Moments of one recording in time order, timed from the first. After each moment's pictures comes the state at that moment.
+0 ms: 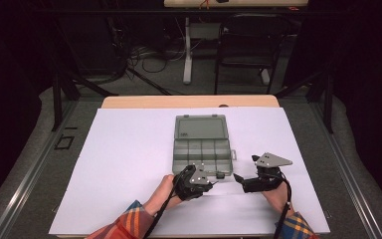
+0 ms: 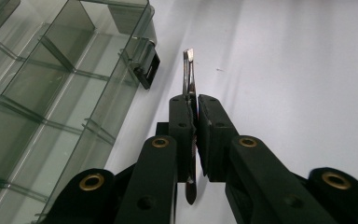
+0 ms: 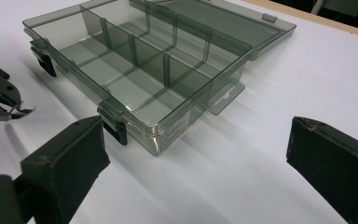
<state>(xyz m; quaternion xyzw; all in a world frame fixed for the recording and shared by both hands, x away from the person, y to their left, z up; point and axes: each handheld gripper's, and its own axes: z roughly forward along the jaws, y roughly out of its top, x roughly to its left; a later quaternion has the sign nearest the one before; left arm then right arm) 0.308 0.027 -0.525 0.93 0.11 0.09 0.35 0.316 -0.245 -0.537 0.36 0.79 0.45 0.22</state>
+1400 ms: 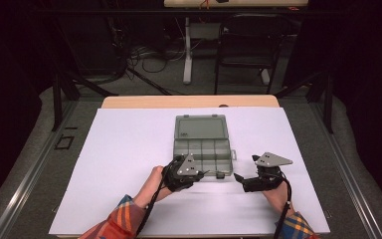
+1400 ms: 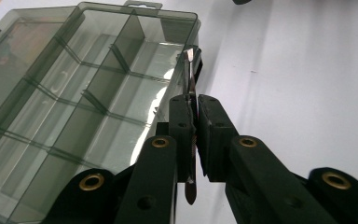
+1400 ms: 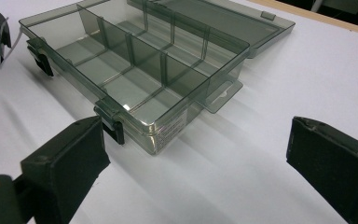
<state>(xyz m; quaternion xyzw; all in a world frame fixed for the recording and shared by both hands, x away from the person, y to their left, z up) 0.322 0.055 -0.501 0.92 0.12 0.12 0.36 0.318 -0.247 -0.538 0.36 0.79 0.44 0.22</state>
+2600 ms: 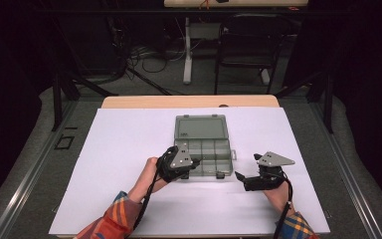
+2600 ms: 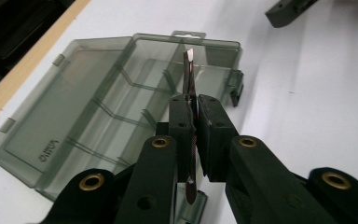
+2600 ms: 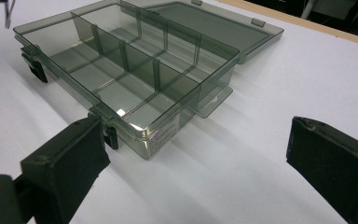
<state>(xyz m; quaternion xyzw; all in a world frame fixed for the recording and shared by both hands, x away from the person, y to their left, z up) 0.337 0.066 -0.481 0.90 0.12 0.18 0.39 0.317 -0.249 -0.535 0.36 0.78 0.45 0.23</state>
